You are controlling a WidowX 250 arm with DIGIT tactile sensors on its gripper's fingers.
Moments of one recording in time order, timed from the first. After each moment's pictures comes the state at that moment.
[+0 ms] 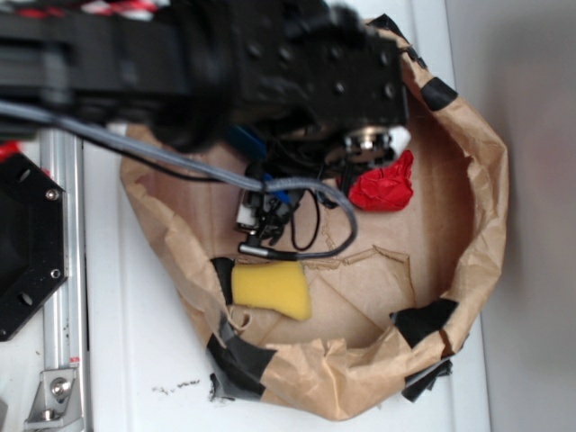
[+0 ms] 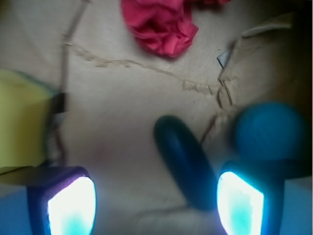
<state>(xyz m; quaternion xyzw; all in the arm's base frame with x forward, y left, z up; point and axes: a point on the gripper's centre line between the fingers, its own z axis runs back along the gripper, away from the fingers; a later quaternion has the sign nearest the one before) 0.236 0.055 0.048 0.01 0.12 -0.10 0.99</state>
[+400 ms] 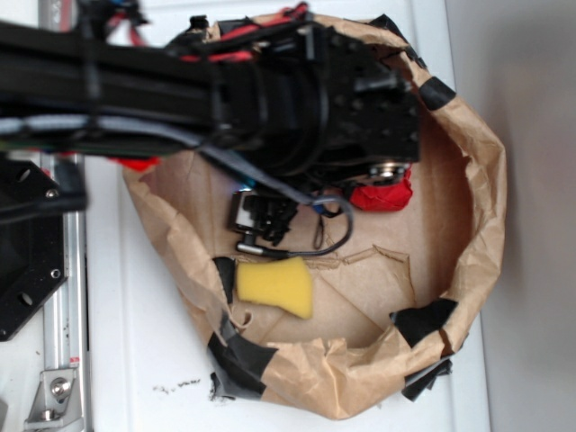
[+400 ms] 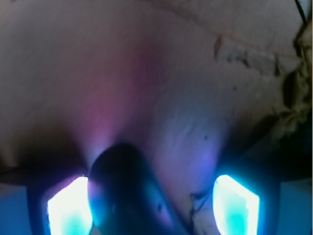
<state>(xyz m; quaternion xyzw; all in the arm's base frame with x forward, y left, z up) 0.238 0.062 0.009 0.02 0.19 -0.09 0.98</state>
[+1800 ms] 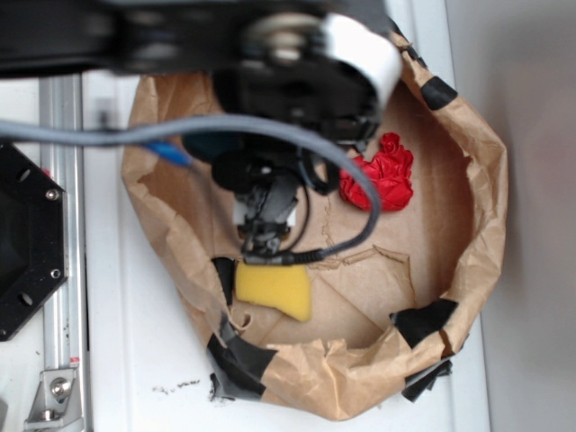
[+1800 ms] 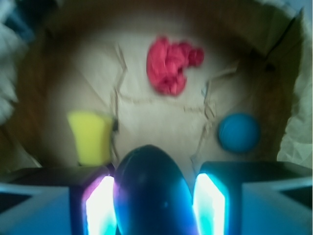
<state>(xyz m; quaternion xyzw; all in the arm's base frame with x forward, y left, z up) 0.236 0.037 0.163 -0.03 -0.05 0.01 1.00</state>
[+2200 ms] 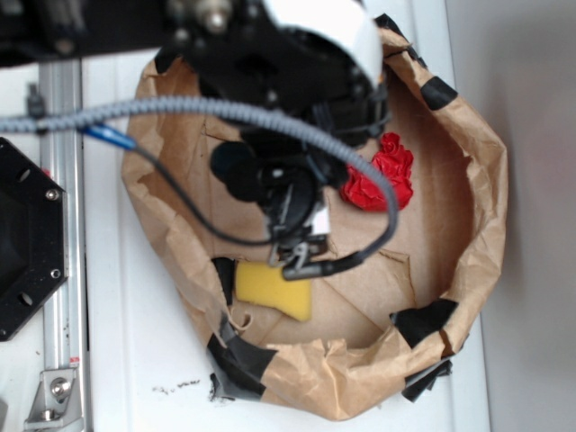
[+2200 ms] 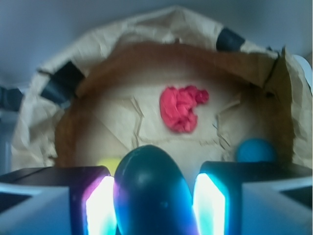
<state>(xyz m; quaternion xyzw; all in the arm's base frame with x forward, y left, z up) 0.255 0.033 0.170 -0.07 -0.12 0.07 0.99</state>
